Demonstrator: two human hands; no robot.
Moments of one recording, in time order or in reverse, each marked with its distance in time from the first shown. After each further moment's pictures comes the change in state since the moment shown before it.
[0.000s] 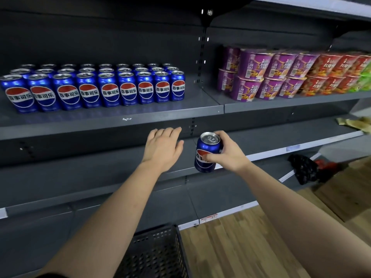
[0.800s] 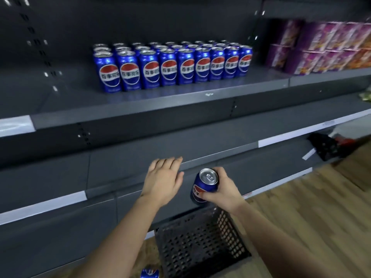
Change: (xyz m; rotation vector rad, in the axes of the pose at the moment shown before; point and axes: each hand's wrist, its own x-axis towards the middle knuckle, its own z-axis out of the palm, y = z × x) left_hand -0.205 -0.279 0.022 -0.050 -0.095 0.071; right_hand -0.087 -0.043 0.357 -0.040 0.033 0.204
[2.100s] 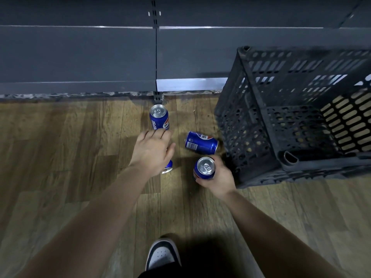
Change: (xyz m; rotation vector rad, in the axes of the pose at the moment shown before) left_hand -0.477 -0.226 0.611 0.024 -0.323 -0.318; right_hand -0.132 0.562 0.621 -0.144 -0.264 0.112
